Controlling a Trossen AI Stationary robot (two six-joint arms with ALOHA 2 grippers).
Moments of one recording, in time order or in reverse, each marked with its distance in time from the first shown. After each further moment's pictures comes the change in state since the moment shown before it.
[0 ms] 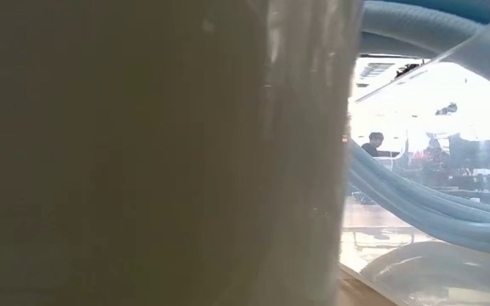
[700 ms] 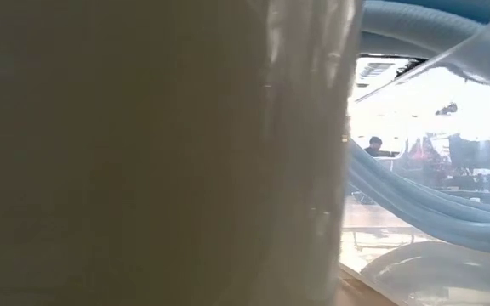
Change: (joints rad) left arm 0.000 0.051 0.069 0.361 -0.044 -0.019; right arm -0.266 -0.002 0.552 -0.373 0.385 -0.725
